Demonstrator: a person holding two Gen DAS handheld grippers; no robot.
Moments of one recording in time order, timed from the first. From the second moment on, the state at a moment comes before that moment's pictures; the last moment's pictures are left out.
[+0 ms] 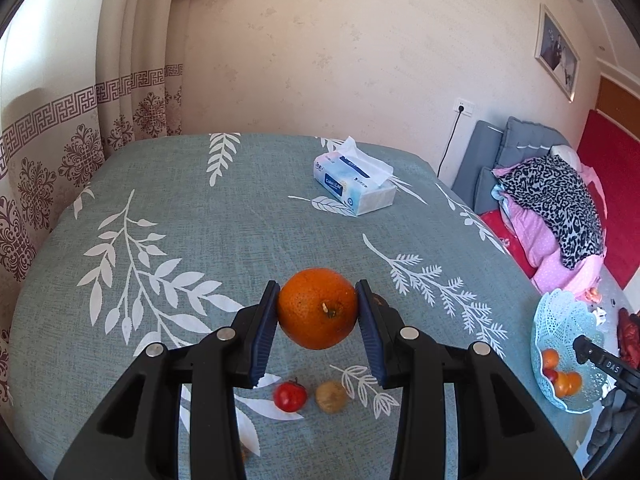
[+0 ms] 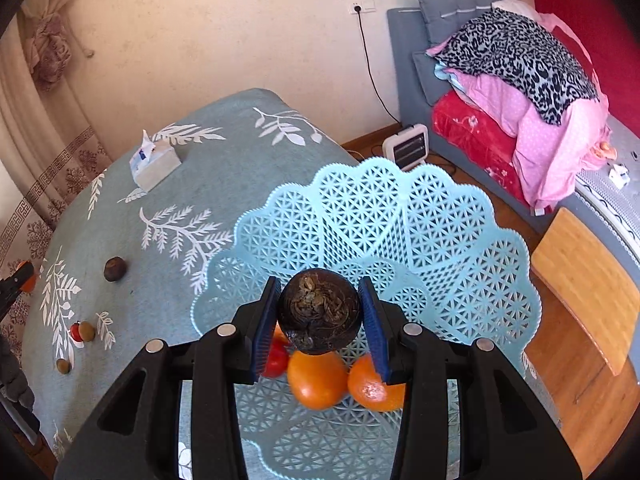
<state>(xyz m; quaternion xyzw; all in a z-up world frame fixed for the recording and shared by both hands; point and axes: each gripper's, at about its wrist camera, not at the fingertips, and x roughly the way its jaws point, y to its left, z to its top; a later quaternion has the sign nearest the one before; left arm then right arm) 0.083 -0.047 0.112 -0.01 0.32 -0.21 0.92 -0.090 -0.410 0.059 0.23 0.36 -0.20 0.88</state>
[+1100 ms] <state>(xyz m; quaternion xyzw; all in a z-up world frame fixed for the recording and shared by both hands) 0.005 -0.211 0.085 0.08 0.37 -0.36 0.85 -0.140 -0.437 0.064 0.21 0.26 -0.24 0.91</state>
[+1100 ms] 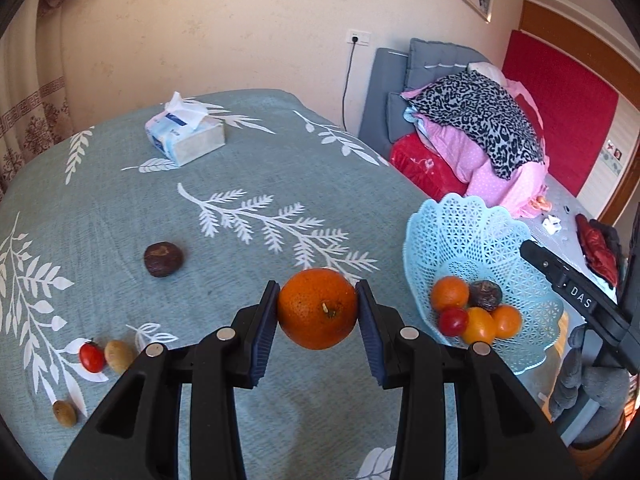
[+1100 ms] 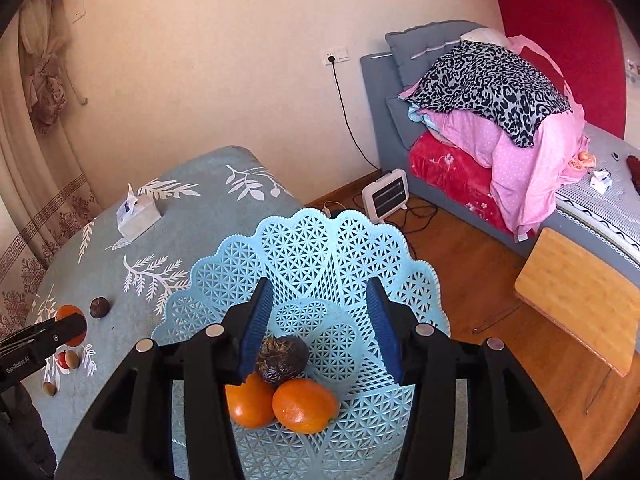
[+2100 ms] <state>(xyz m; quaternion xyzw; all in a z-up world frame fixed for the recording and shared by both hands) -0.004 -0.248 0.085 0.09 0.33 -0.41 0.85 -0.142 -0.430 0.055 0.22 0.26 -0.23 0.91</state>
